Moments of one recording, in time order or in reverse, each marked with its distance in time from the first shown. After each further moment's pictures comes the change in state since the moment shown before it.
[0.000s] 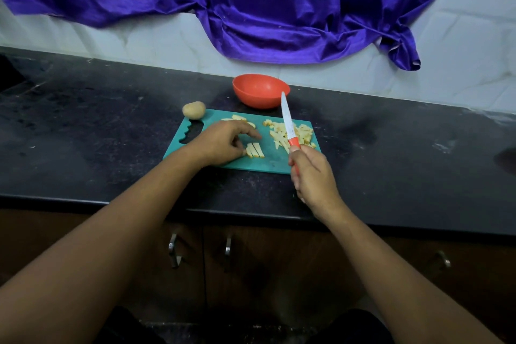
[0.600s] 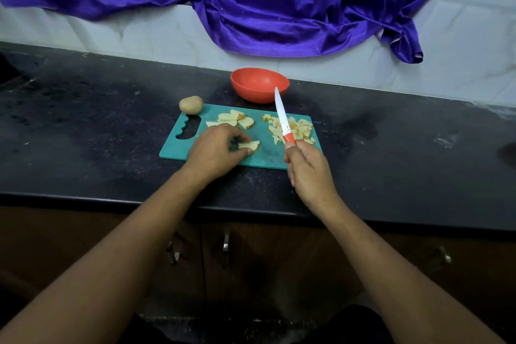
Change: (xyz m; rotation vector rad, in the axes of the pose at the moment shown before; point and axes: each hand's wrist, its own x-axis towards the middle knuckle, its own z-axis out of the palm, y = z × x) left_hand -0.018 0.001 0.027 0.091 0.254 -0.118; right_hand 0.002 0.002 0.003 -0.153 0.027 -0.070
